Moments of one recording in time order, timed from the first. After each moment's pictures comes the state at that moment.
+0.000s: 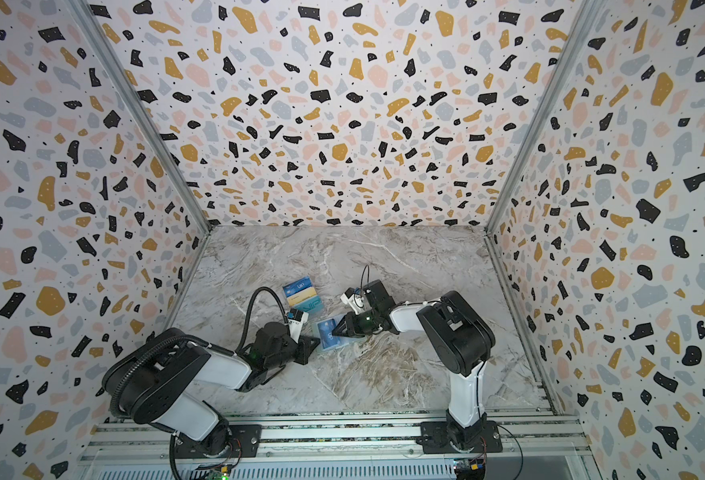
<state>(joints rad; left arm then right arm) -0.60 1.58 0.26 0.72 0.26 -0.46 0.62 1.90 0.92 0.11 -0.83 0.52</state>
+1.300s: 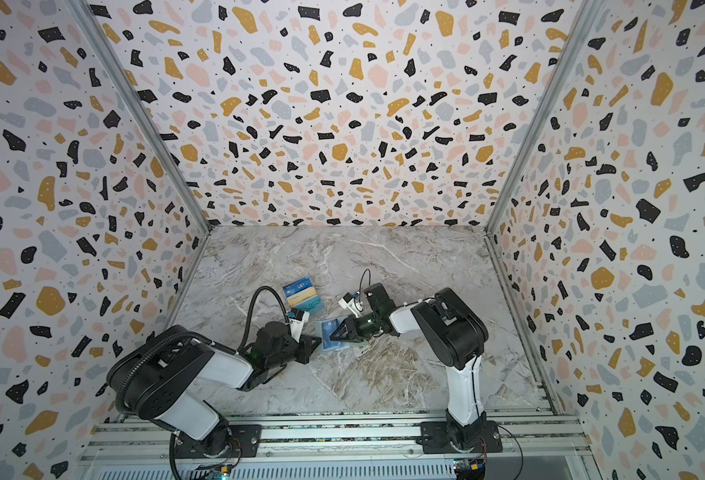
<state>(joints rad) -0.60 1.60 0.26 0.75 0.26 -0.46 0.61 1.97 0.90 0.21 -1.00 0.57</state>
